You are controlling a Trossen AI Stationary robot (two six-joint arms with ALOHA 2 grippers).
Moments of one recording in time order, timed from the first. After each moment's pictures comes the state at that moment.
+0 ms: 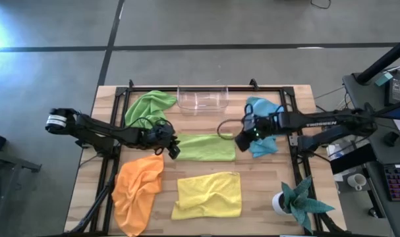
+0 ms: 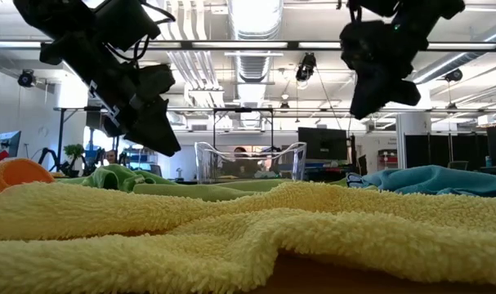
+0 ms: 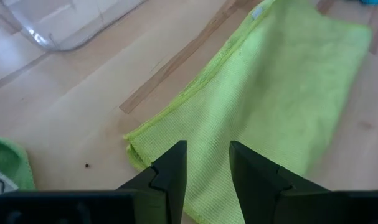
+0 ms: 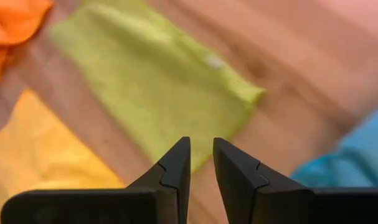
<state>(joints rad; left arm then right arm) -0.04 1.31 0.58 -0.07 -0.37 -0.62 -0.03 1.23 0.85 -0.61 0.10 0.76</state>
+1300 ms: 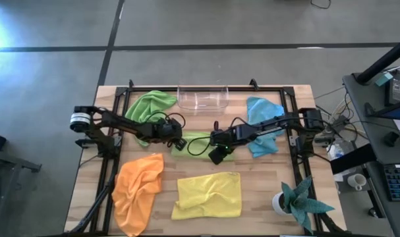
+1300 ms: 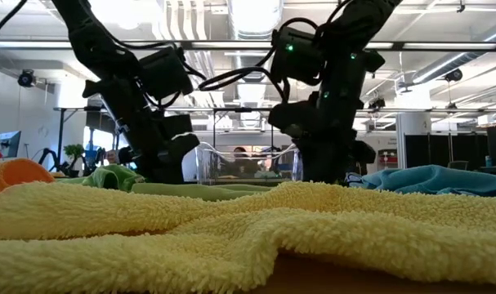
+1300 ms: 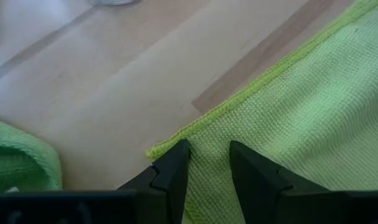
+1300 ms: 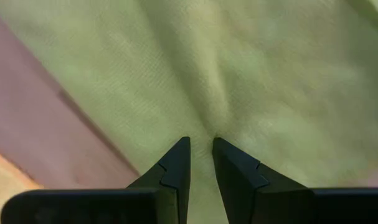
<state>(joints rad) 0.14 1.61 0.66 -0.09 -0.35 -0.62 0.00 1.87 1.11 -0.53 -0.03 0.84</state>
